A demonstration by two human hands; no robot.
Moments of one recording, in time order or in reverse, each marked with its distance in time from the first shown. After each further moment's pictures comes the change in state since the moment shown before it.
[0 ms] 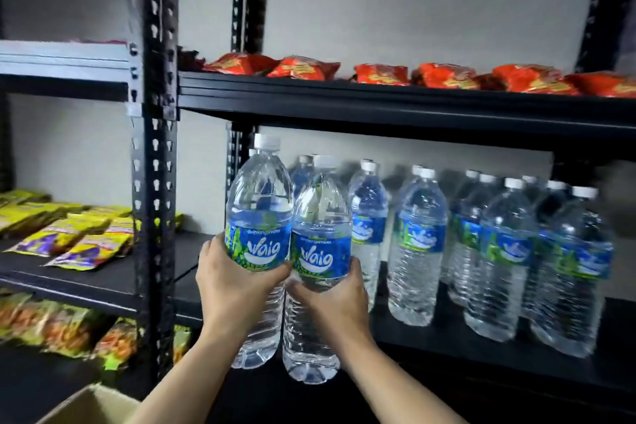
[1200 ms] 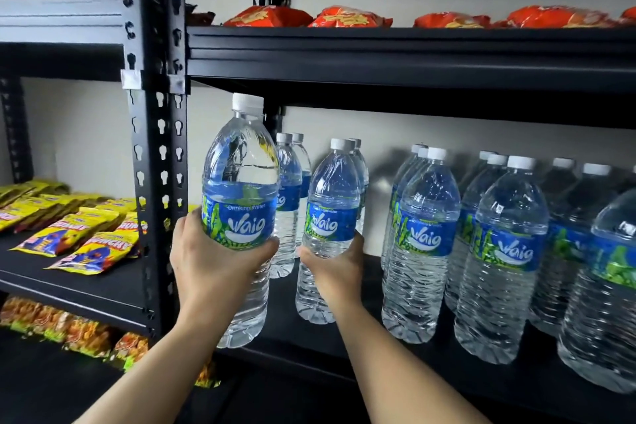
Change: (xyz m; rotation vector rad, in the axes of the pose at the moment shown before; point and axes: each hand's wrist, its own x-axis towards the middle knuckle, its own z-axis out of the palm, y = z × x) left_hand 0.088 -0.047 0.000 0.115 0.123 0.017; right_hand 0.125 0.070 0.130 0.000 0.113 0.177
